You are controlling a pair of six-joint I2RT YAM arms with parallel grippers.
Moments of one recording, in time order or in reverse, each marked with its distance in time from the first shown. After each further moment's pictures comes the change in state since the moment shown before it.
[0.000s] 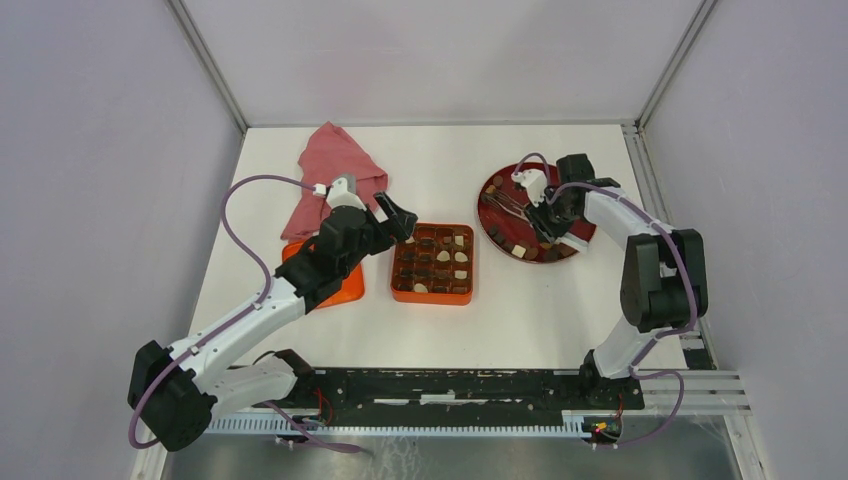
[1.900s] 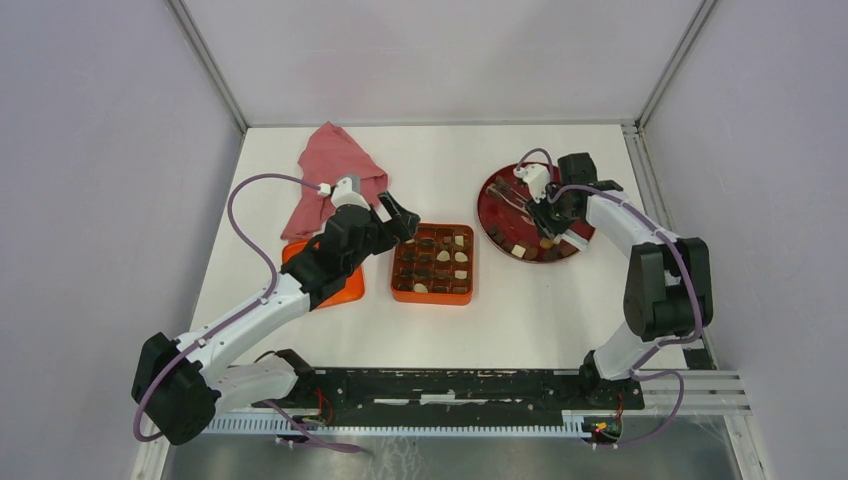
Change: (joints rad) left arm 0.000 0.040 0.000 0.019 0.005 -0.001; right arm 0.021 -0.031 -0.016 0.060 0.044 0.053
